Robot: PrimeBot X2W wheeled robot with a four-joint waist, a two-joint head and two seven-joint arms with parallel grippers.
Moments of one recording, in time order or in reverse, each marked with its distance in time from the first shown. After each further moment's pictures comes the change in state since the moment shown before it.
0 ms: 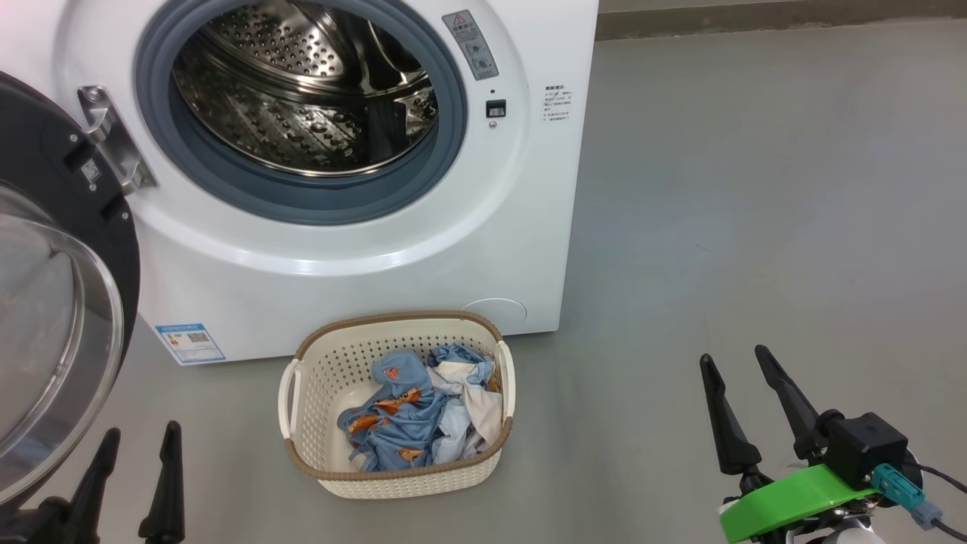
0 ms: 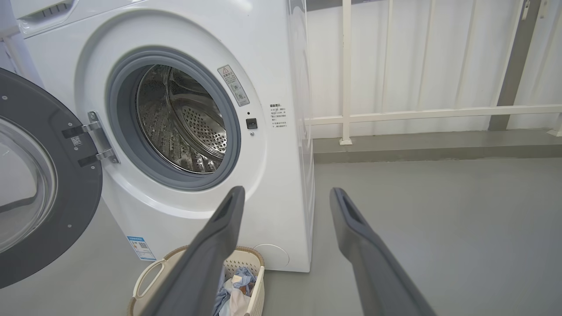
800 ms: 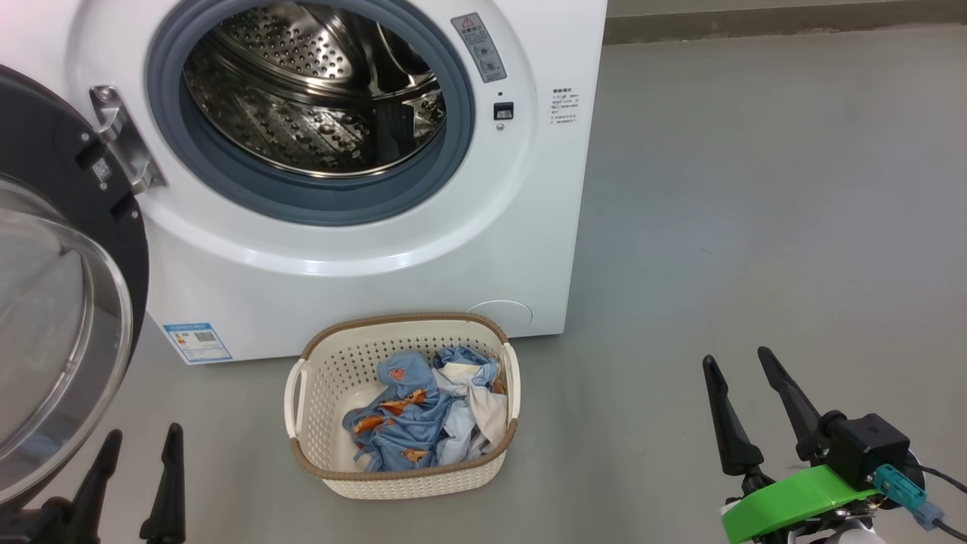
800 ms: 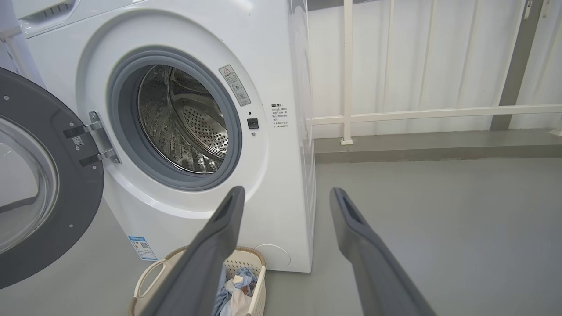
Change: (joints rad) left arm -0.001 0.007 -0.009 0.007 0.008 -0.005 0.000; right arm 0.001 0.000 -0.008 0.005 0.000 0.000 0.000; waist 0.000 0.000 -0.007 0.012
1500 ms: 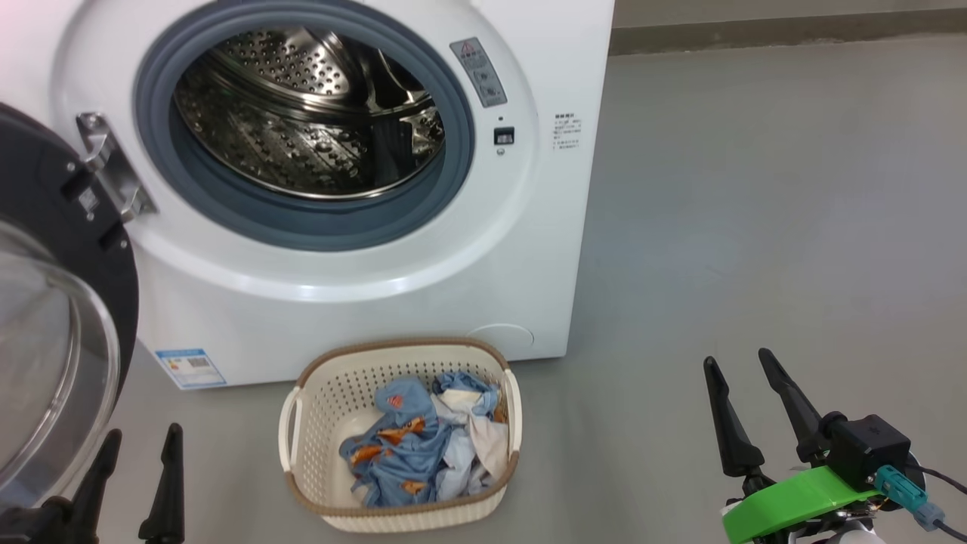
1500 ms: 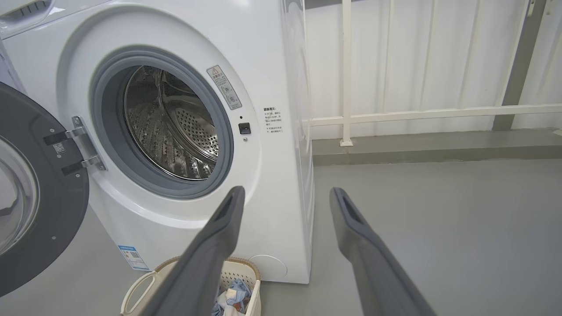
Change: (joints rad) left arm 0.000 0.010 -0.008 -0.001 -0.002 -0.001 0.000; right arm 0.002 0.000 -0.002 0.004 0.003 0.000 0.000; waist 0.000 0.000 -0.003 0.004
